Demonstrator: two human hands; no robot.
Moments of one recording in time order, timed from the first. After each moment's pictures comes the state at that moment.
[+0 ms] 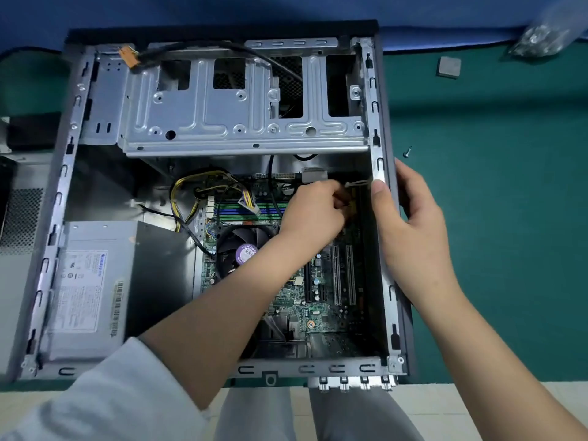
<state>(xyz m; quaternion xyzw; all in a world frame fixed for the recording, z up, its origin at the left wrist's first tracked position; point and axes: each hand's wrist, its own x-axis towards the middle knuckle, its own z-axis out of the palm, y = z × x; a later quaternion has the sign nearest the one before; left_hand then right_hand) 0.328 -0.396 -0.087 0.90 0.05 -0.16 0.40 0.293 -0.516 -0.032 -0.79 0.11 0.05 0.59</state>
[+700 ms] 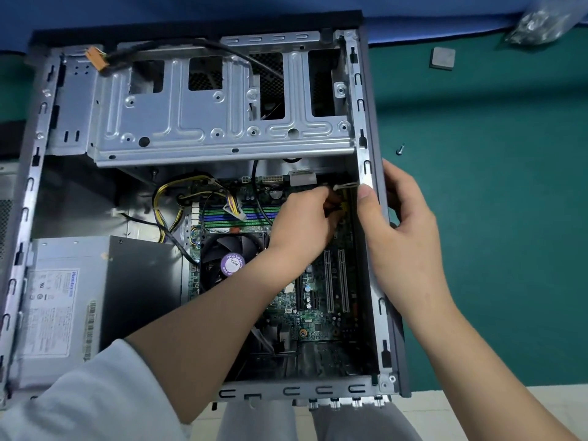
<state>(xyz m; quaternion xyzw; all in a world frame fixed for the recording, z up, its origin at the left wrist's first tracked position) 0.323 -0.401 -0.101 0.92 0.04 -0.12 0.38 0.293 -0.517 -0.031 -0.77 0.12 0.06 0.62</state>
